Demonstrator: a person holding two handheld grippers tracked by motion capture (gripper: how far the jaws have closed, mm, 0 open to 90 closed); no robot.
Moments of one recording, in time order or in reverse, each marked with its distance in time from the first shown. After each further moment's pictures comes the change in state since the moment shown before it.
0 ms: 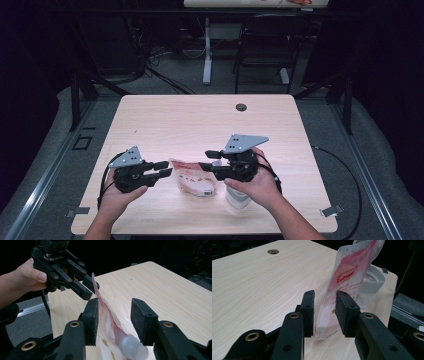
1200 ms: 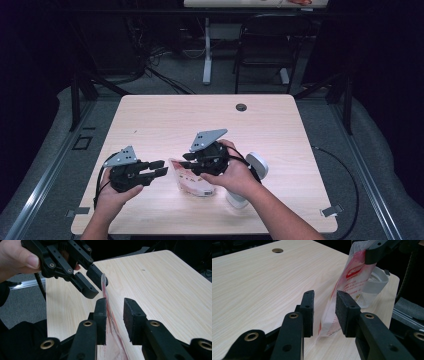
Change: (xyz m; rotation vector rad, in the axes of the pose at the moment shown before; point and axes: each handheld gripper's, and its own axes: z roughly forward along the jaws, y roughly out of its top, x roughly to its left) left arm 0.008 -0.006 -0.007 -0.013 0.006 -0.028; right arm 0.009 0.025 0.058 0.182 0.041 -0.133
